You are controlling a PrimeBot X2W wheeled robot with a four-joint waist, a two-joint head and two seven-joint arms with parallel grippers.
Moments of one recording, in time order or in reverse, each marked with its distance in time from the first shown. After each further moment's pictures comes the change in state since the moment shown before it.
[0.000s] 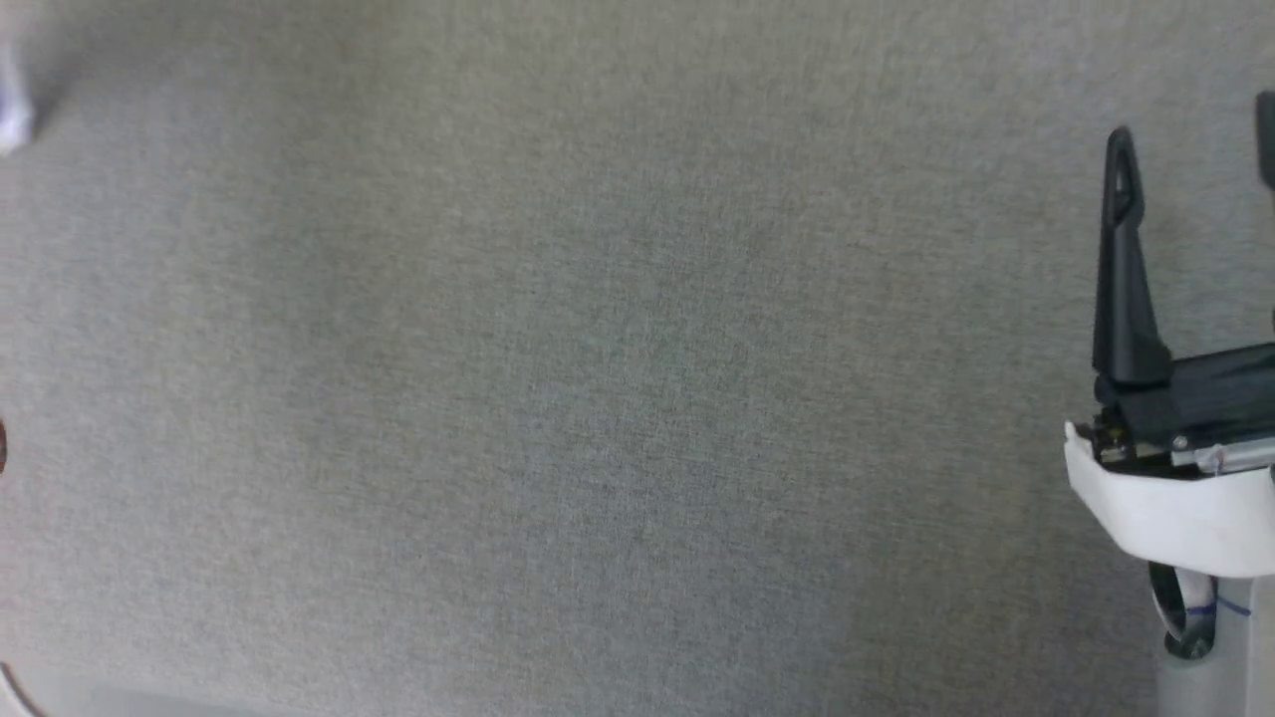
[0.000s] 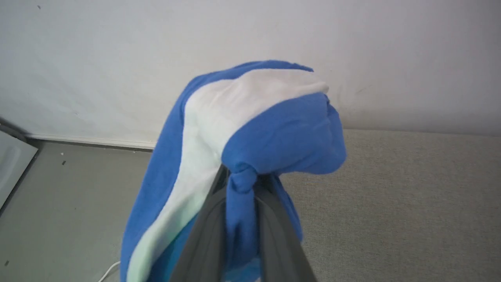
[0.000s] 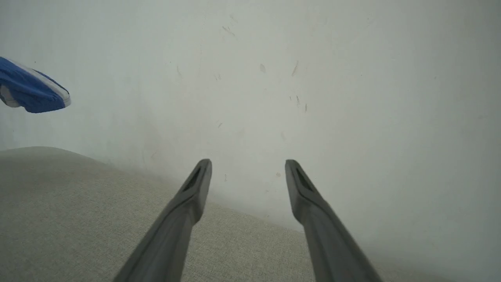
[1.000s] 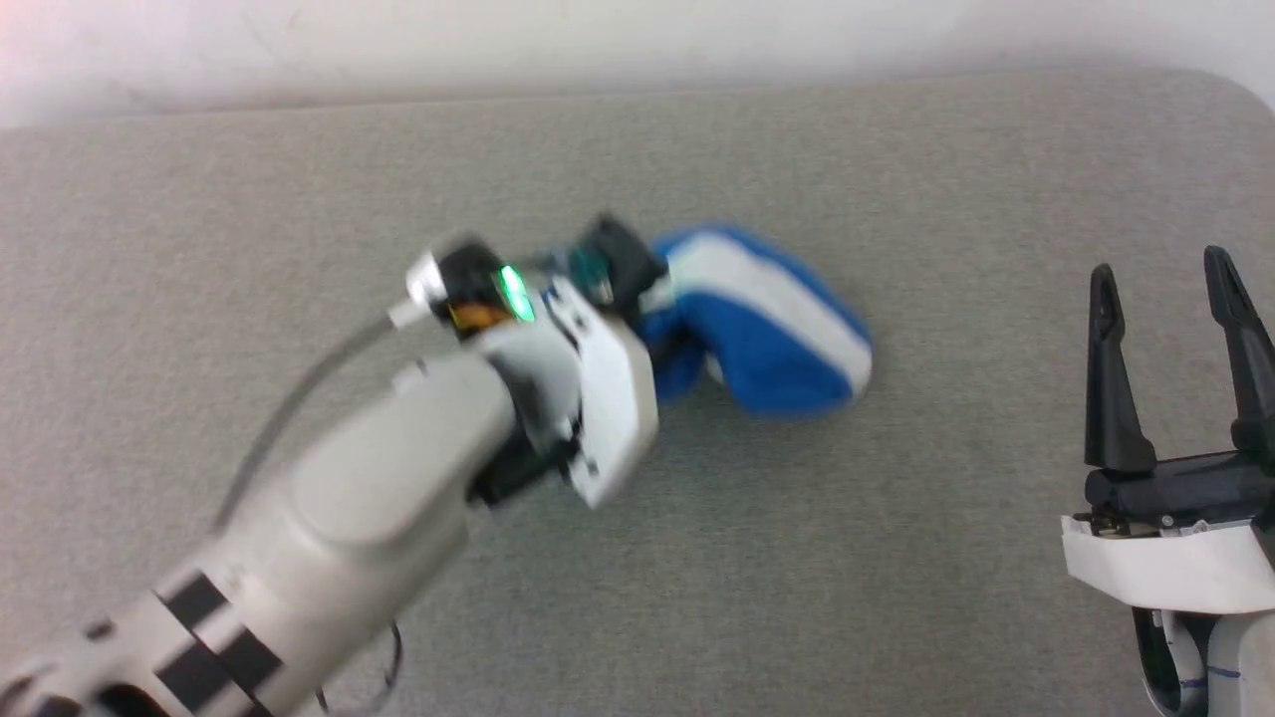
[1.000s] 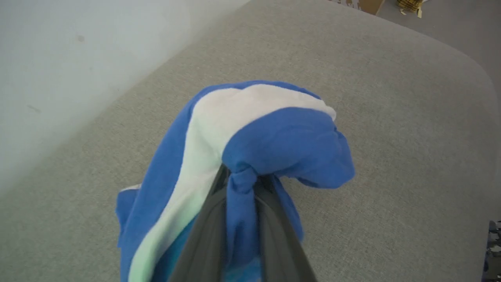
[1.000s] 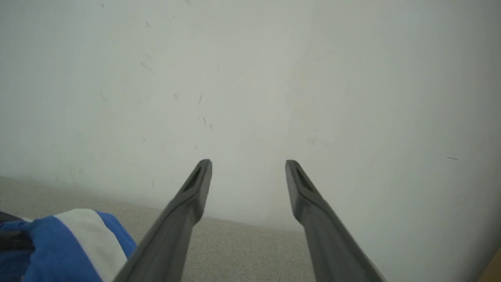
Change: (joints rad) left arm 0.283 -0.309 -0.761 -0.338 -0.106 -0.003 -0.160; right arm 0.162 0.005 -0.055 0.103 0.110 0.000 0.000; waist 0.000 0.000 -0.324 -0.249
